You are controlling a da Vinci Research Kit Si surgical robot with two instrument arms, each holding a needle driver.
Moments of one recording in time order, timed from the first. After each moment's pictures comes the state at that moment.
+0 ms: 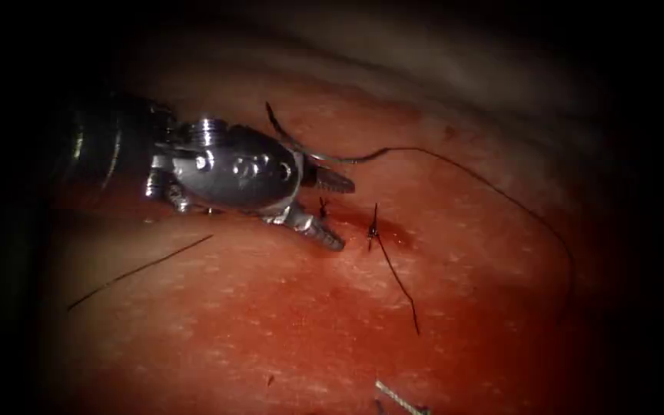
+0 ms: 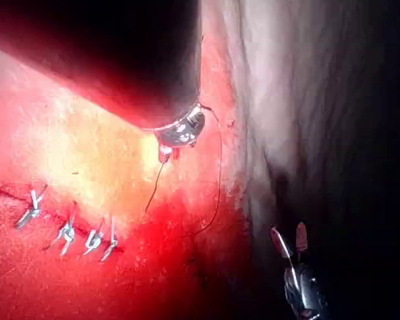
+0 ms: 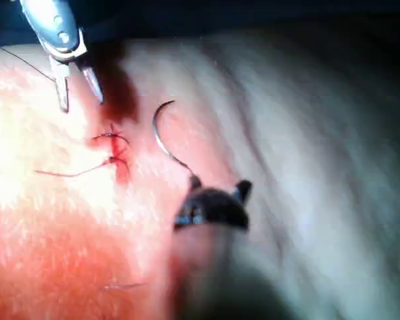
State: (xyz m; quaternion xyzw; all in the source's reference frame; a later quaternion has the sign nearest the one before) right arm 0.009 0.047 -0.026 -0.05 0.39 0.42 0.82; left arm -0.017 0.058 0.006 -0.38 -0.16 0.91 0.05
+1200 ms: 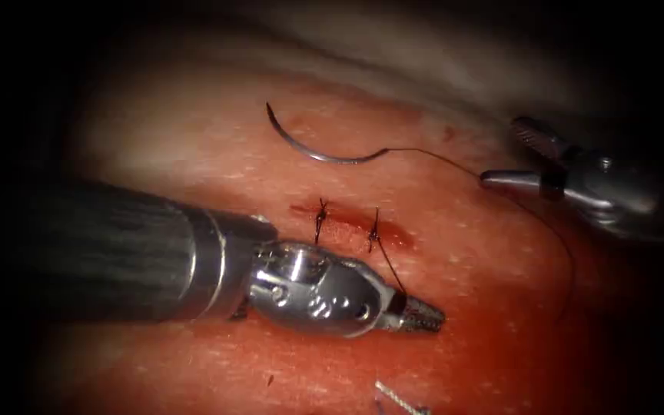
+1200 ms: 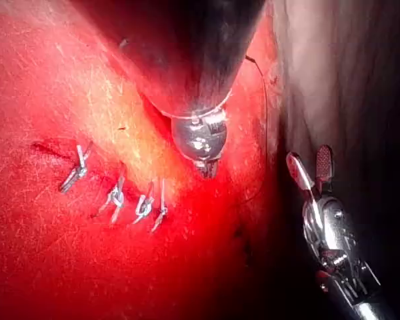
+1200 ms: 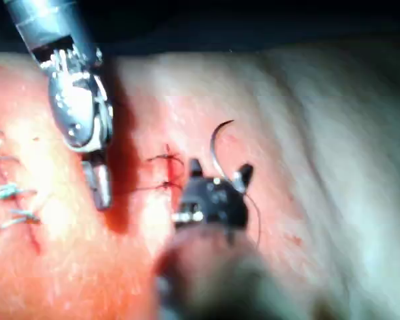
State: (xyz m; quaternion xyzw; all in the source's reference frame) right arm 0.017 0.043 -0.025 -0.05 0.44 0.42 0.79; left arm -0.024 0.051 0.006 -0.53 -0.06 0.84 -0.07
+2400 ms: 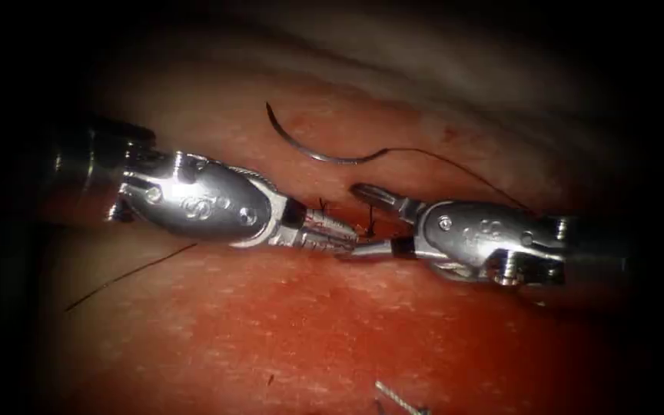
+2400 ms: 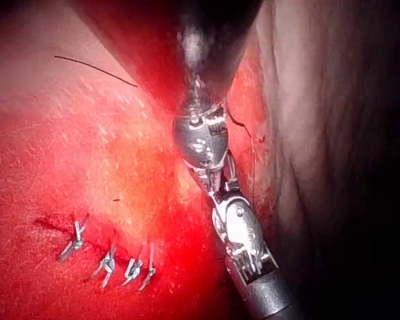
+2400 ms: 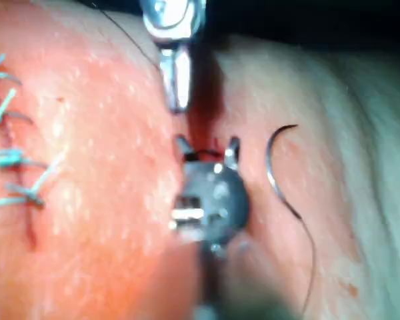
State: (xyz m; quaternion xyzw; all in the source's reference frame) right arm 0.029 0.036 -0.014 0.09 0.51 0.24 0.82; left arm -0.015 0.058 0.006 -0.57 -0.08 0.82 -0.02
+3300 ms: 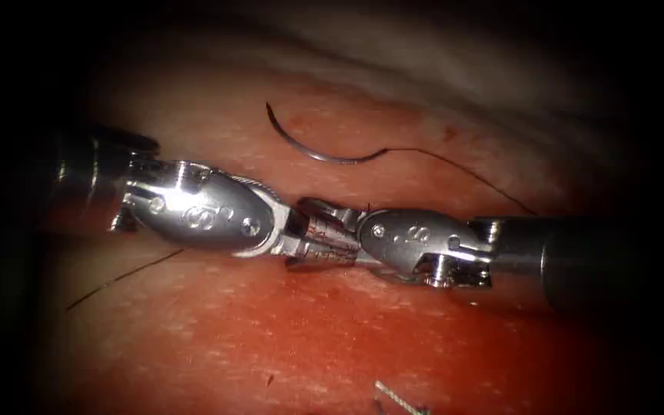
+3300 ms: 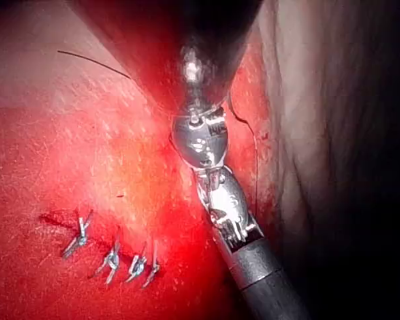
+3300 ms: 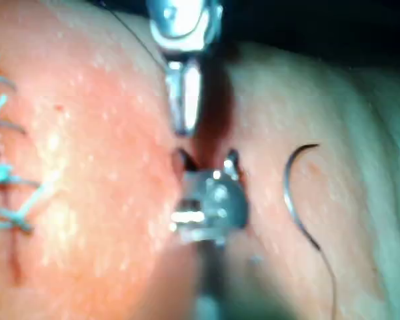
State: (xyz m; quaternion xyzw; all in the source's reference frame) right arm 0.033 0.035 -0.011 0.11 0.49 0.22 0.83; left arm -0.015 0.057 0.006 -0.56 -0.09 0.82 -0.02
